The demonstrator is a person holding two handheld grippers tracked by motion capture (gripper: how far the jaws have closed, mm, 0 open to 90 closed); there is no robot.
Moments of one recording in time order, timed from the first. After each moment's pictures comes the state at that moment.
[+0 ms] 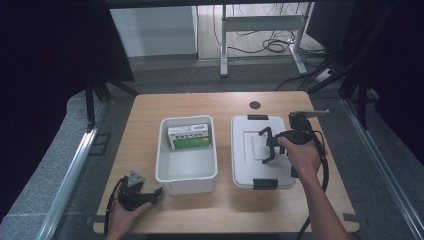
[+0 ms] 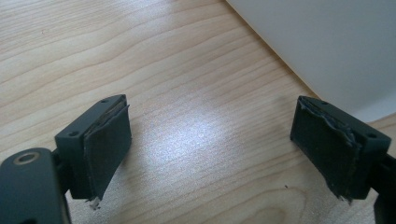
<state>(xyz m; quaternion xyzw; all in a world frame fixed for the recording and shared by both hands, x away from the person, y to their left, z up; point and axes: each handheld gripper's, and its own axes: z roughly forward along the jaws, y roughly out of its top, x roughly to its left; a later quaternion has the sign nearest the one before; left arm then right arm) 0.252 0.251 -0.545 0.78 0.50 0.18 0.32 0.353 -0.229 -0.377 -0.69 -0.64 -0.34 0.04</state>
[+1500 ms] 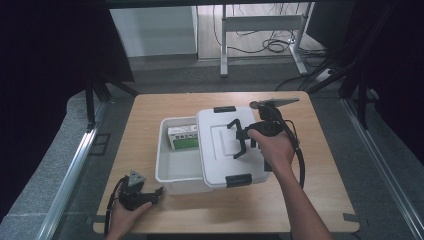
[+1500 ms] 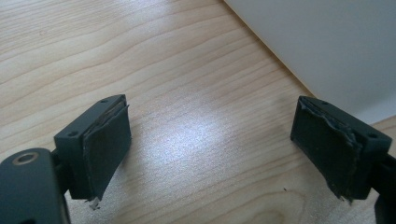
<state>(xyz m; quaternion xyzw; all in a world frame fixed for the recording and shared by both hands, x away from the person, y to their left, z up) 0.253 0.250 -0.545 0.79 0.50 0.18 0.32 0.350 -0.150 -0.336 -0.62 -0.68 -0.37 0.07</state>
